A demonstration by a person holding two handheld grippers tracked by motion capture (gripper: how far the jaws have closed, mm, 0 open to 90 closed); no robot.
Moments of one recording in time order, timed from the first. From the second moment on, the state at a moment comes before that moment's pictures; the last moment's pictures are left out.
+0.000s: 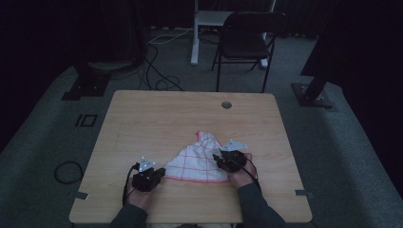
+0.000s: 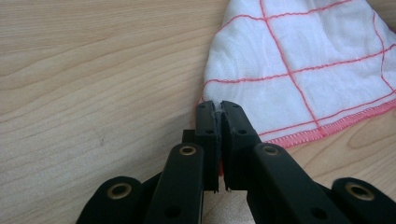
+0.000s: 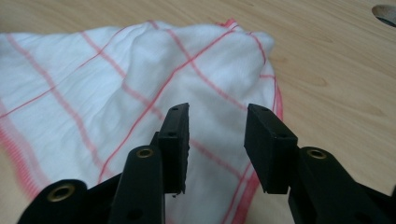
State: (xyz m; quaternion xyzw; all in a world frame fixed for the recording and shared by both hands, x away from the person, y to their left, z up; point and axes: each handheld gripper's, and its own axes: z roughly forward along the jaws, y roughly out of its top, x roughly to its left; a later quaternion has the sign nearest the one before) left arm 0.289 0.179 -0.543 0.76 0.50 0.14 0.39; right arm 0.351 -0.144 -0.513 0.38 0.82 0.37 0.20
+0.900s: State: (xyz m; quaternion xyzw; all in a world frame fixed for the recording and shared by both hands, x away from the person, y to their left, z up) left arm 0.265 0.190 -0.542 0.76 0.51 0.12 0.38; right arm 0.345 -0.161 -0.505 0.37 0.84 0.36 0.19
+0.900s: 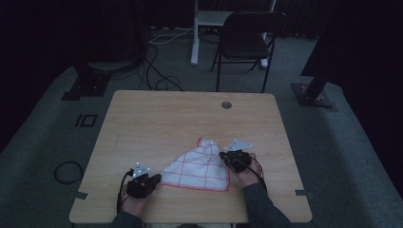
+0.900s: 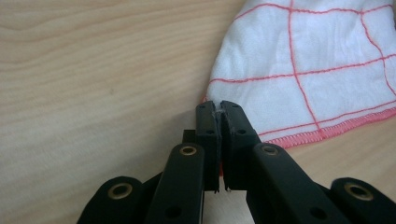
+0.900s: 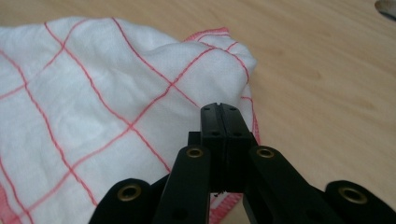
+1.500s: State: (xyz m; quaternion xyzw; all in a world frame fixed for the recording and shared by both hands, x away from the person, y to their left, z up) left arm 0.283 0.181 -0.516 0.76 0.49 0.15 0.40; right arm 0.326 -0.176 -0.527 0.38 0.84 0.34 0.17
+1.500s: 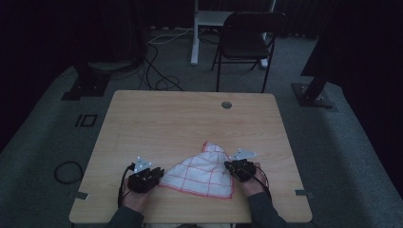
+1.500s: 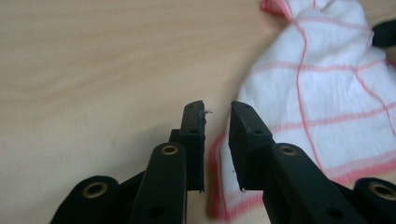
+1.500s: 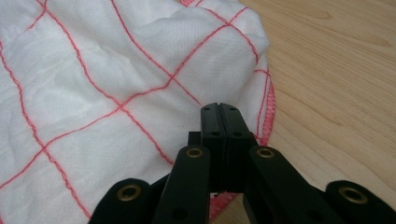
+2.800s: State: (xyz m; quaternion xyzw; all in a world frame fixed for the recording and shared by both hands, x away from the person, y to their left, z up) left arm 0.360 0.123 -0.515 0.79 0.49 0.08 0.37; right arm 0.325 -0.176 -0.510 0.38 0.83 0.37 0.19
